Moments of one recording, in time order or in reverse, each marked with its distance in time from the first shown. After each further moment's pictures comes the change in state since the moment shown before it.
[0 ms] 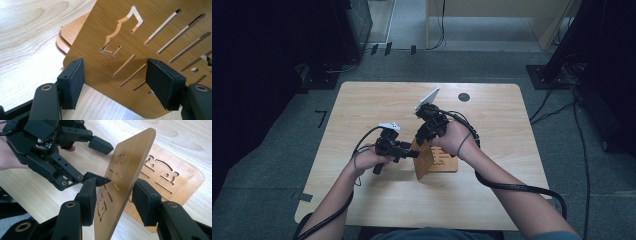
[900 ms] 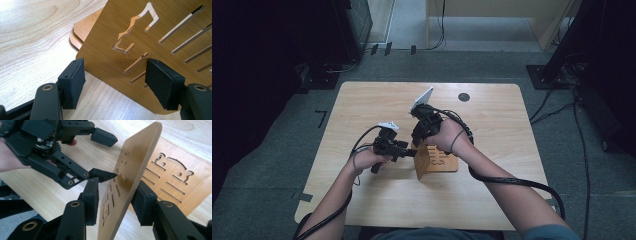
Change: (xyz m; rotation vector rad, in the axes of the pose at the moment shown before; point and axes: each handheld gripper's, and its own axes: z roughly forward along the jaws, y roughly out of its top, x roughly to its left) left arm 0.005 -0.001 -0.003 0.018 0.052 0.005; right arm 0.003 0.015 0.015 0.076 0.027 0.012
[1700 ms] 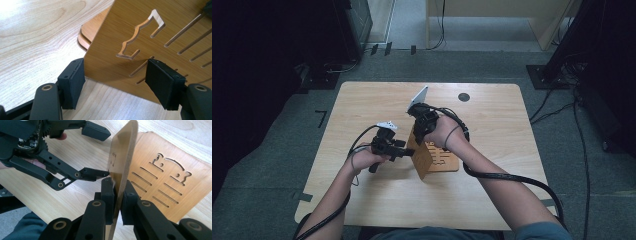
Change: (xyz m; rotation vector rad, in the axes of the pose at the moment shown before) left arm 0.000 -0.001 -0.008 -0.003 0.038 0.021; right arm 0.001 0.014 0.006 0.068 -0.022 -0.006
